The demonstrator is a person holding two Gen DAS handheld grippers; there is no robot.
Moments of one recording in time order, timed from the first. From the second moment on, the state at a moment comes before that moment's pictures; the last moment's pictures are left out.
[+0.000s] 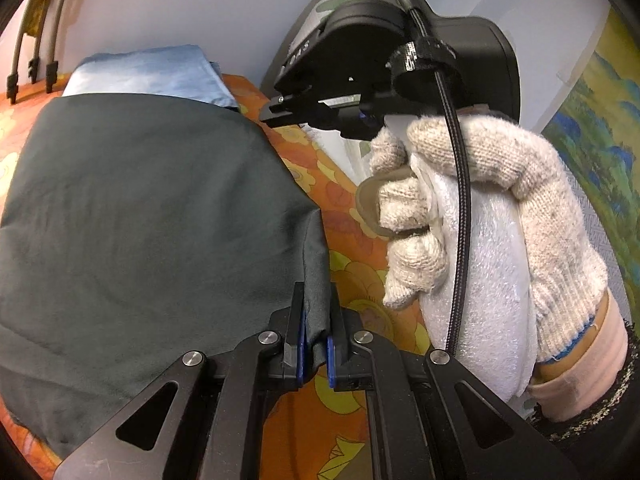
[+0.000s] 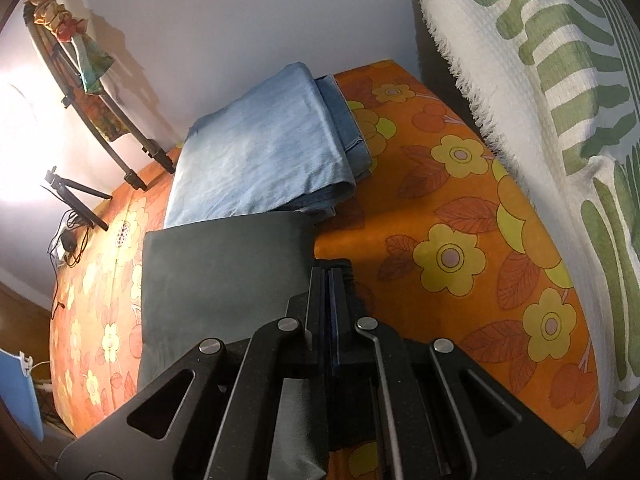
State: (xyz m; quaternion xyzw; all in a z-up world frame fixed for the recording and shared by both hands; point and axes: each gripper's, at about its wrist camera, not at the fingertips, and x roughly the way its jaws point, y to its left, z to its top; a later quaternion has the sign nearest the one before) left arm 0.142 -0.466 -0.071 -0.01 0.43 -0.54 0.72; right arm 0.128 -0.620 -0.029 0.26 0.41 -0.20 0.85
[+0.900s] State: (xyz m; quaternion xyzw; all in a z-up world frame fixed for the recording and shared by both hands) left arm 0.111 -0.468 -0.063 0.05 0.41 -0.54 0.74; right arm 0.110 -0.612 -0.011 0.24 0.40 -0.19 0.87
